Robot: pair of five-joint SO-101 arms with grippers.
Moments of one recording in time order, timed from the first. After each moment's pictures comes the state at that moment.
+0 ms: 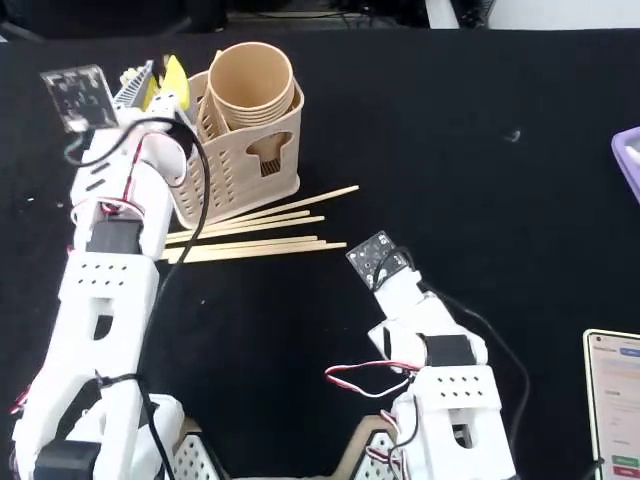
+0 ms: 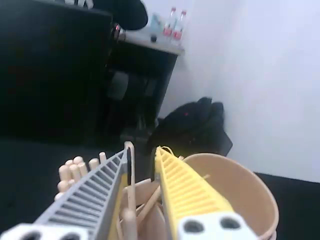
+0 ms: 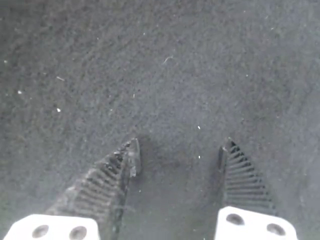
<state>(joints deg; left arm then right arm) -3.3 -33.5 39.5 3.2 12.9 -1.8 -65.6 88.6 52.0 30.1</state>
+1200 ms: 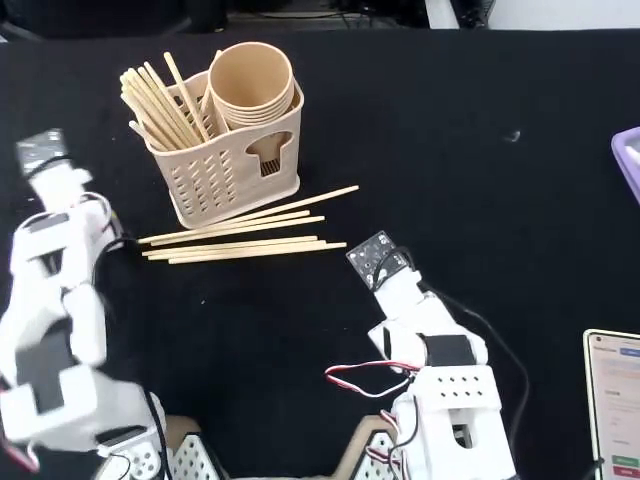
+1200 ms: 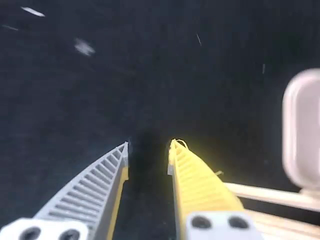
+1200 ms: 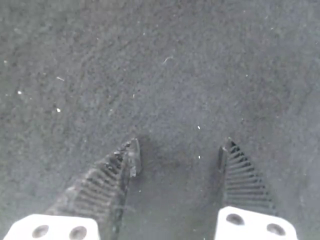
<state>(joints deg) -27.5 -0.8 35.9 33.5 -2.3 -1.8 -65.6 88.6 52.0 30.1</state>
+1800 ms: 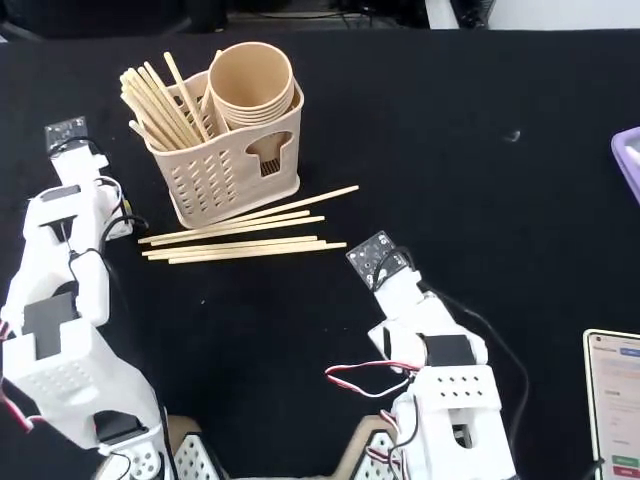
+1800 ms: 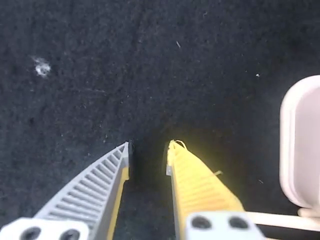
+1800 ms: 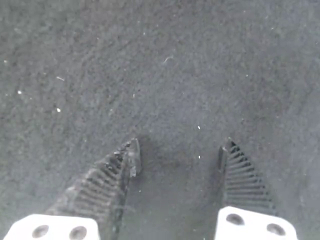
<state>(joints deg) -24.5 11.9 22.2 39.1 -2.6 -1.8 -65.6 88.6 52.0 30.1</state>
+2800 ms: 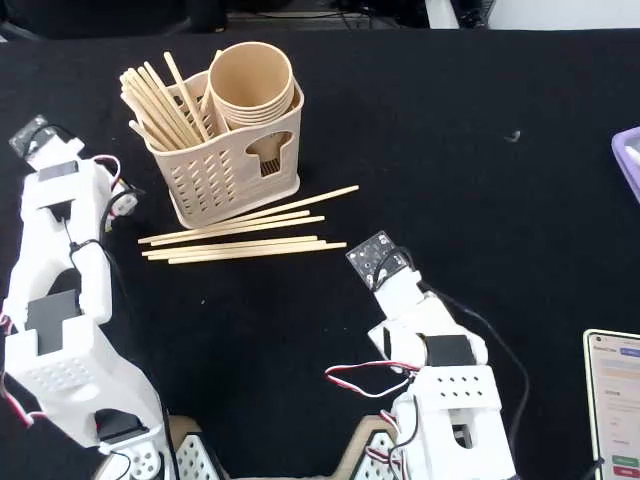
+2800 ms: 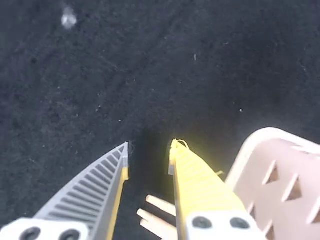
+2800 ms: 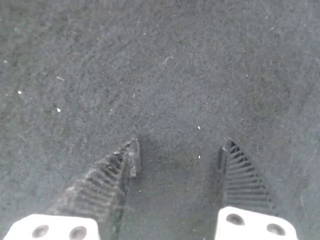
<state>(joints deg) -22.8 12.3 12.1 52.7 26.4 -1.8 -65.6 88.6 52.0 30.1</state>
